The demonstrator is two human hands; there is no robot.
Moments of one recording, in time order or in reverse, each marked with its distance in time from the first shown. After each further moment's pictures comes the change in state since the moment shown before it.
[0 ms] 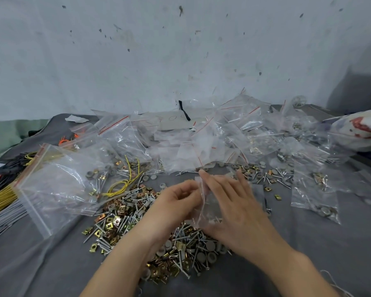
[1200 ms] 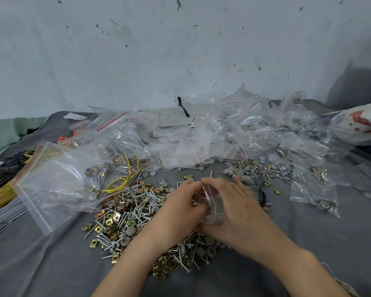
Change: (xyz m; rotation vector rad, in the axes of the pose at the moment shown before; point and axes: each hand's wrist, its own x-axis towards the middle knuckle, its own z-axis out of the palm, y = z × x) left_hand -0.001 -0.003 0.011 0.701 0.033 0.230; right_hand -0.007 -0.002 -0.008 0.205 -0.113 0.061
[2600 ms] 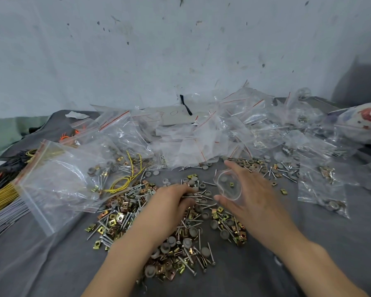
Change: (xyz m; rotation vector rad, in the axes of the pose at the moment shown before) left_hand 0.002 -0.033 -0.022 0.389 0.027 -0.054; right_hand 0.005 0.026 0.000 -0.016 0.132 0.185
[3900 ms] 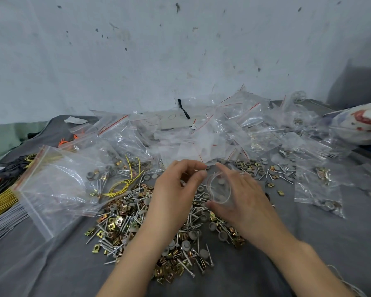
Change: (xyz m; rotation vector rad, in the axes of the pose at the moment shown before) left_hand 0.011 0.035 -0.003 -0.579 0.367 0.025; right_hand 0.005 -0.005 0.009 -0.009 -0.042 0.014
